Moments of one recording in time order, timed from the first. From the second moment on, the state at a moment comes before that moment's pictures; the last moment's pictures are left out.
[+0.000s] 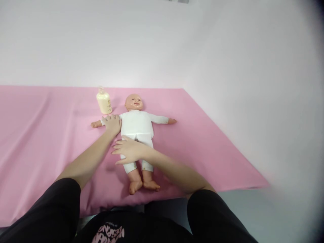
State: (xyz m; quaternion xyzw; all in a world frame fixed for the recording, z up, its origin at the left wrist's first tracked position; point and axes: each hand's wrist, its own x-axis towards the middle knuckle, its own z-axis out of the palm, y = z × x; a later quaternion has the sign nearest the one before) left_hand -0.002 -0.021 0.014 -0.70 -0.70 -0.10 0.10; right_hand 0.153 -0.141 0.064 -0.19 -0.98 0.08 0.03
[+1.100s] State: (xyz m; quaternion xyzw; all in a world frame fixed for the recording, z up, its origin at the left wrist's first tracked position) left_hand 0.058 -0.074 0.051 -0.93 -0.31 -0.09 -0.16; right_hand 0.289 -0.002 -0.005 -0.62 -0.76 0.03 0.19
